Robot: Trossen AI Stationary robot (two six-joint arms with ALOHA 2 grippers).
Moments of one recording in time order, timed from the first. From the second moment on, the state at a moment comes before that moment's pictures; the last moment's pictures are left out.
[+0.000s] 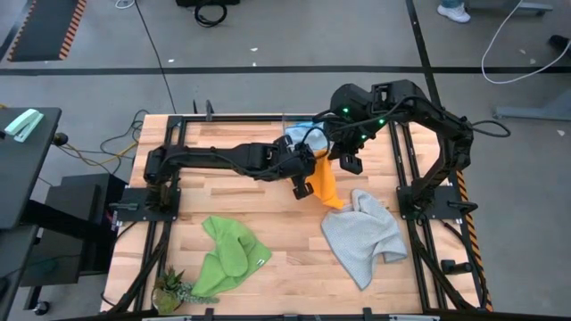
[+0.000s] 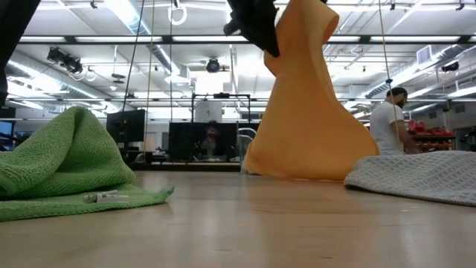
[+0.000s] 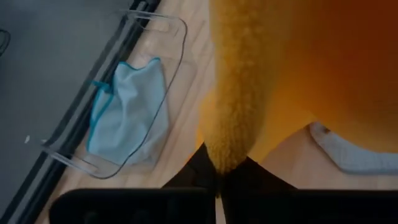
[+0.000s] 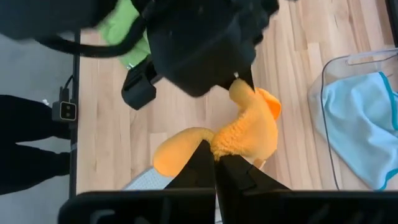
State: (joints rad) left arm -0.02 1.95 1.93 -0.87 -0.45 -0.20; right arm -0.17 1.64 2.14 -1.57 -0.25 0.00
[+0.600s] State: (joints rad) left arm -0.08 1.67 1.95 -1.07 -0.53 -0.20; right arm -0.04 1.62 2.14 -1.56 -0.14 0.15
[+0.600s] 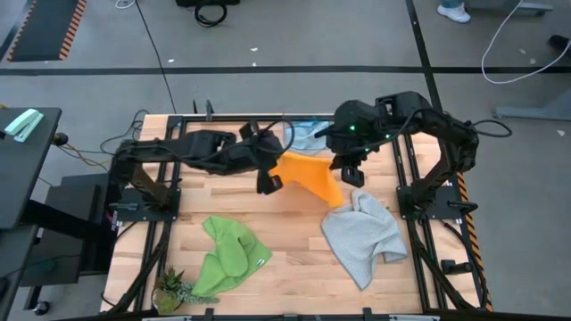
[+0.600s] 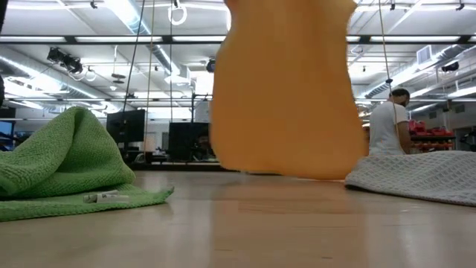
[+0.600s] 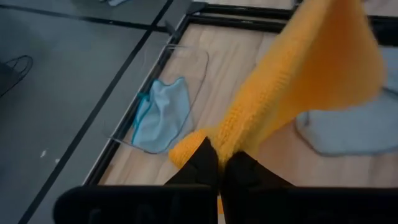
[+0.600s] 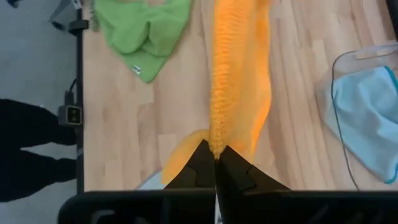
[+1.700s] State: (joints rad) left arm 0.00 1.66 2.09 -1.22 -0.57 -0.12; right arm -0.14 1.72 2.11 -1.55 -0.03 0.02
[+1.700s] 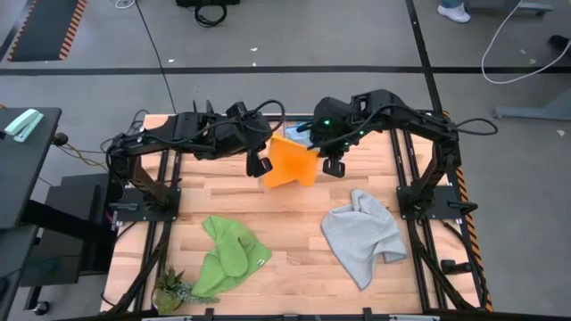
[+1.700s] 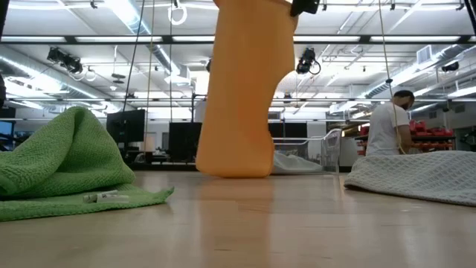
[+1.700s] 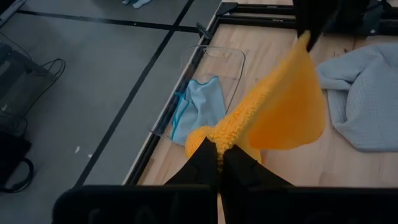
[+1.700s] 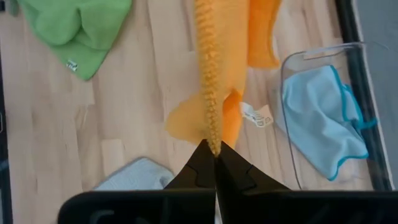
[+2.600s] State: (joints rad) left arm -0.06 1.64 2.09 -1.30 -0.58 -0.13; right arm -0.02 1.73 1.96 -1.36 -0.10 0.09
